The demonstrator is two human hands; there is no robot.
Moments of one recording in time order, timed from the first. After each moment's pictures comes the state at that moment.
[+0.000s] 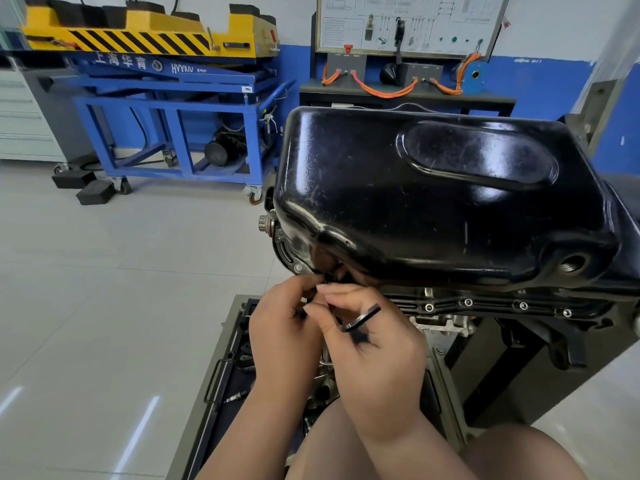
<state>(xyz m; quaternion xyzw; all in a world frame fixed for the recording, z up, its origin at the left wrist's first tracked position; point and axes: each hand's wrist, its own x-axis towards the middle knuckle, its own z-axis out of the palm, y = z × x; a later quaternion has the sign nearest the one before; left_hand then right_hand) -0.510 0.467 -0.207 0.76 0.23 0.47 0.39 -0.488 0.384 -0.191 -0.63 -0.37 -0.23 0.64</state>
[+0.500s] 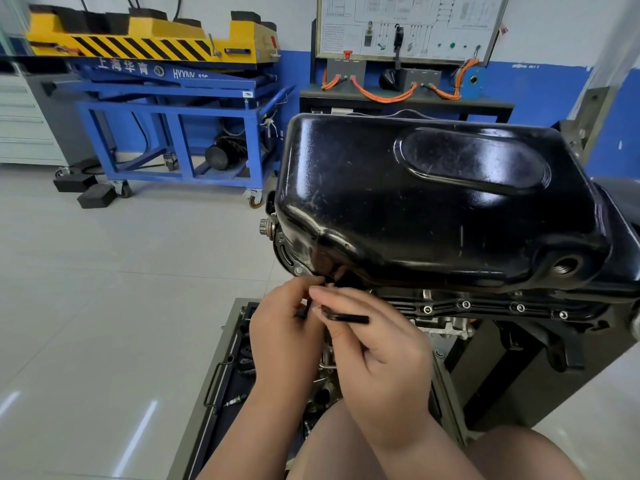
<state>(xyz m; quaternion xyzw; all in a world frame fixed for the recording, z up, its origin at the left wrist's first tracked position) -0.511 0.467 -0.204 0.77 0.23 0.46 0.38 -0.486 0.374 -0.184 -0.61 -0.46 -0.27 0.59</state>
